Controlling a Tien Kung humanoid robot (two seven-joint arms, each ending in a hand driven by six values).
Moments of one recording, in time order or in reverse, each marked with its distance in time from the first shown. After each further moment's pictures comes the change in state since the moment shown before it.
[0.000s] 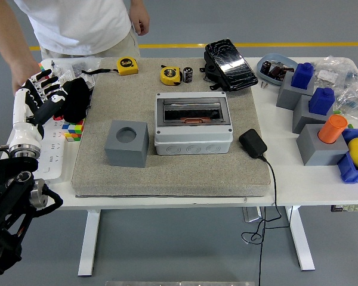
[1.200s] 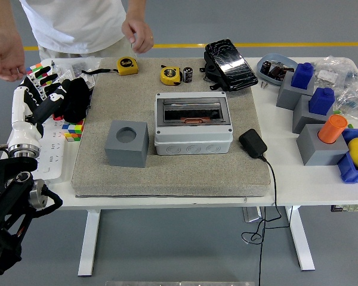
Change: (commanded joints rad) left arm -0.001 0.001 0.000 0.007 -0.019 -0.020 -0.053; right arm 0.000 0.001 0.001 0.000 0.001 0.000 0.000
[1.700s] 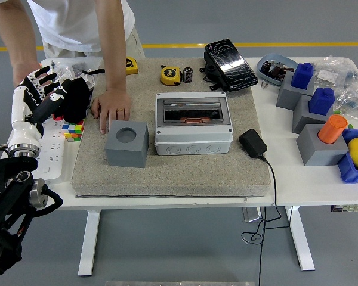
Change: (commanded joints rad) left arm -0.001 -0.002 0.000 -0.003 0.004 0.011 0.007; right arm -0.001 0.000 0.000 0.000 0.000 0.000 0.000
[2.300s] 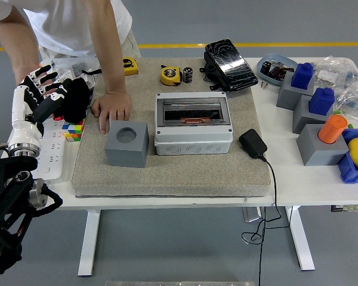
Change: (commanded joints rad) left arm -0.001 0.000 -0.002 0.001 -0.008 -0.020 -0.005; right arm 0.001 0.000 -0.001 0.000 0.001 0.001 0.000
